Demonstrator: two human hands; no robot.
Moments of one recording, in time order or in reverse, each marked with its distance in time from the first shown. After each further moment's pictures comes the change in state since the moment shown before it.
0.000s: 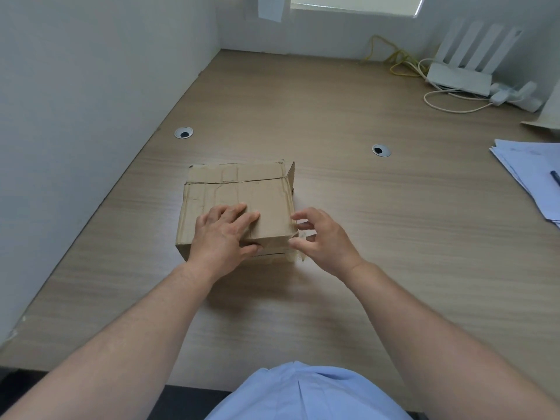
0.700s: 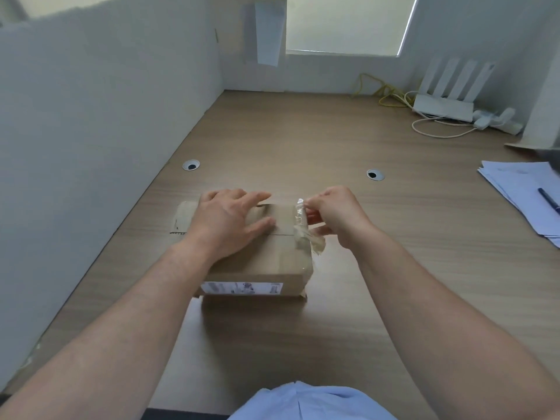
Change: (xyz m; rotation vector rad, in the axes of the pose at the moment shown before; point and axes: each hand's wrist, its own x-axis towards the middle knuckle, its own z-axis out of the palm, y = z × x) left_hand 0.018 0.023 -0.099 -0.006 0.087 0.140; right_hand 0.033 -0.087 -0.057 0.466 0.163 0.381
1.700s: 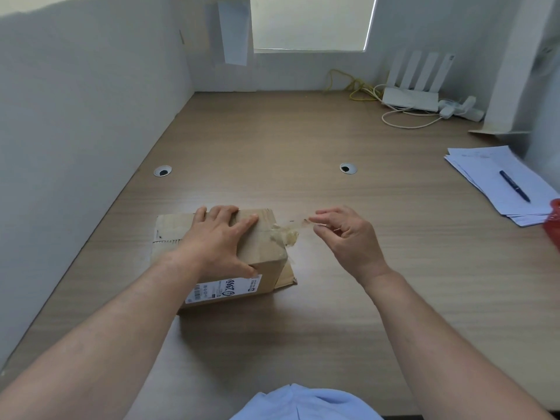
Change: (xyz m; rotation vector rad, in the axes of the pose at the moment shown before) left_hand 0.007 0.011 0.036 0.203 -0.325 0.121; right_hand -0.034 0.072 -0.060 -0.323 0.249 -0.587
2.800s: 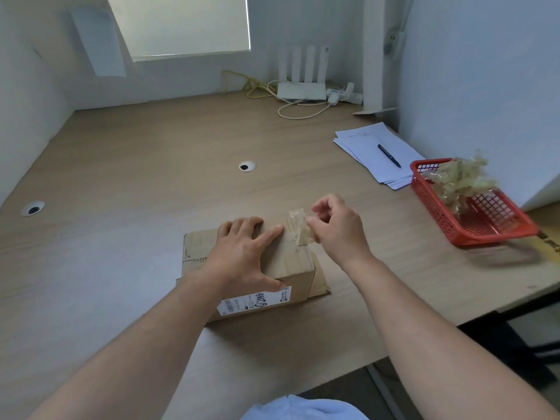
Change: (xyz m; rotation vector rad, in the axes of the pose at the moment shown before) left_hand 0.066 0.220 0.012 -0.123 0.147 0.348; right_hand -0.034 0.071 -0.159 -0.145 0.236 0.336
